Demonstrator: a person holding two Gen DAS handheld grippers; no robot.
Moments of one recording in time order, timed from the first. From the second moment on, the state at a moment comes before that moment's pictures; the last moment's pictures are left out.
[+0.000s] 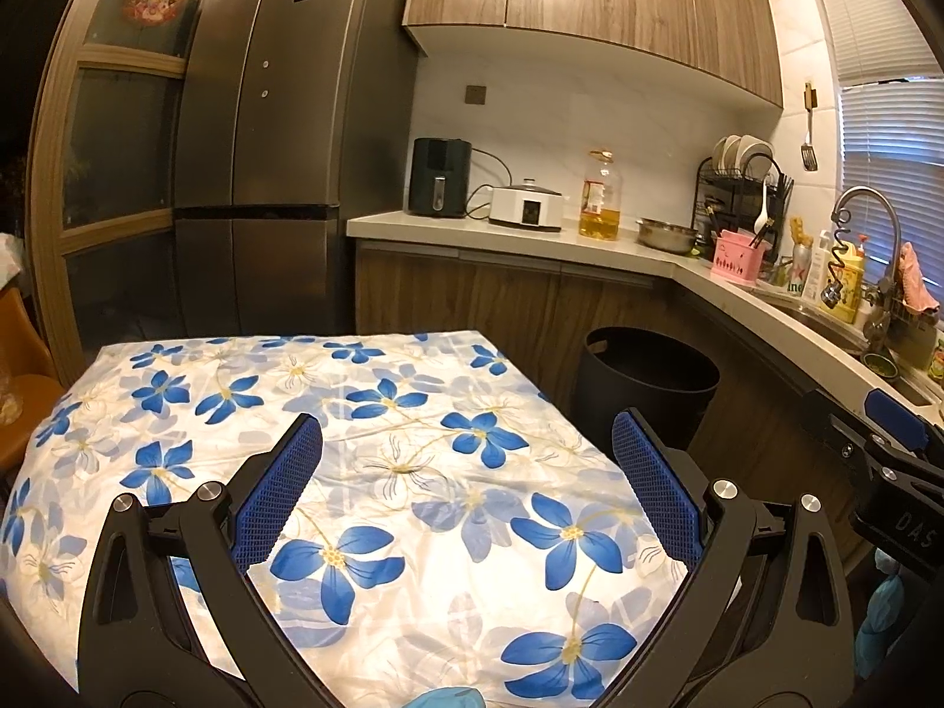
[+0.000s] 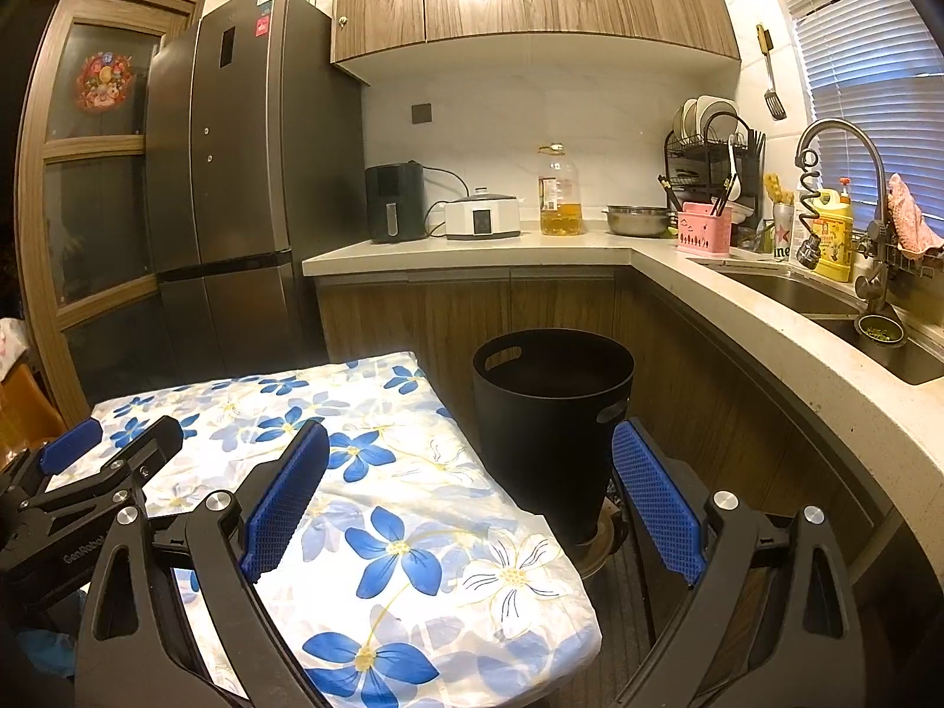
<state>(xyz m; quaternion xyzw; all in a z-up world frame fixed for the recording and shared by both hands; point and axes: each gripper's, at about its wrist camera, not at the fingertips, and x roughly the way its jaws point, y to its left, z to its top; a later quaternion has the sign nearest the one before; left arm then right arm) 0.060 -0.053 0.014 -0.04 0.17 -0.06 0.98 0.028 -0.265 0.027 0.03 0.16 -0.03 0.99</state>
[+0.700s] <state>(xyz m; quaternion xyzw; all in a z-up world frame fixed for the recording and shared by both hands) 0.058 -0.053 0.016 -0.04 0.17 -0.06 0.98 0.027 -0.264 0.027 0.03 0.15 -0.03 0.99</state>
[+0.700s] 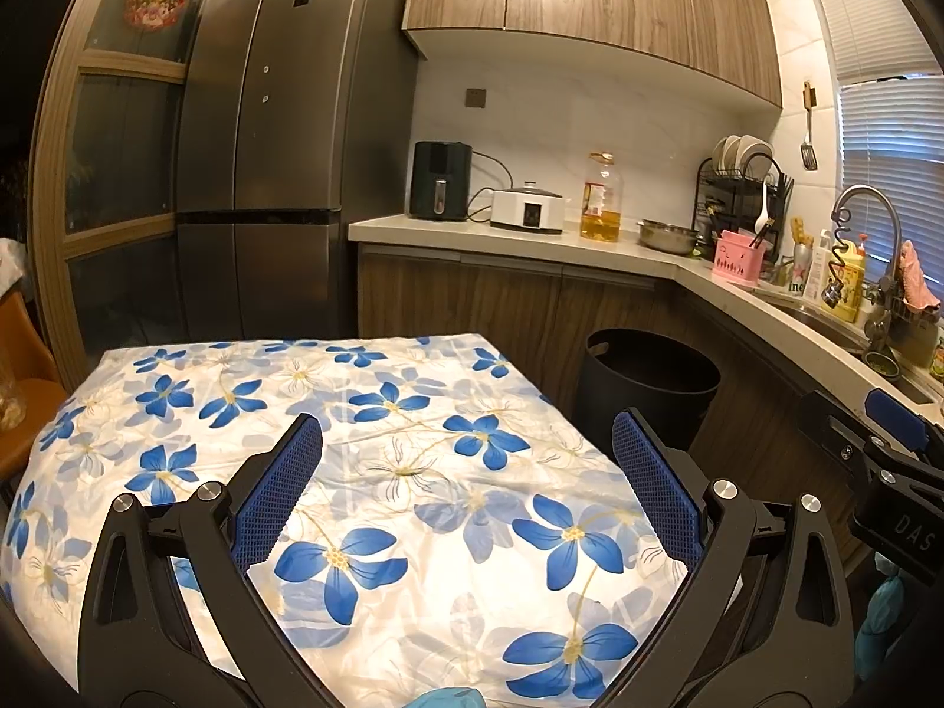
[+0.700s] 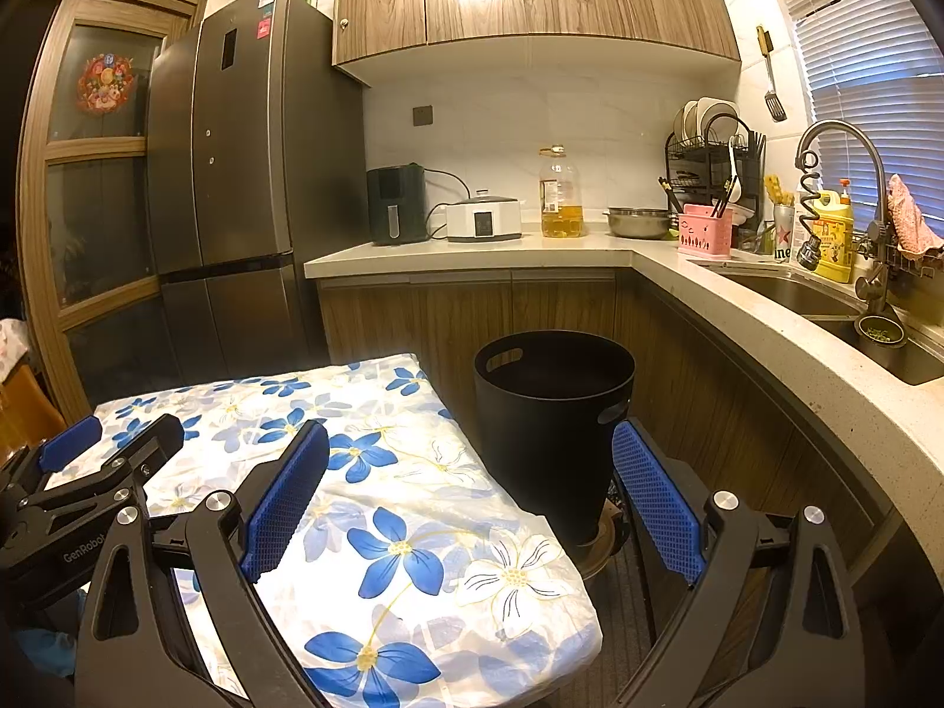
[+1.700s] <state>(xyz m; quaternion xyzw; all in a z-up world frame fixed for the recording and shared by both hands) 0.060 -0.051 0.020 -0.03 0.17 -0.06 0.98 0.029 -0.262 0.027 0.03 0.15 -0.03 0.99</state>
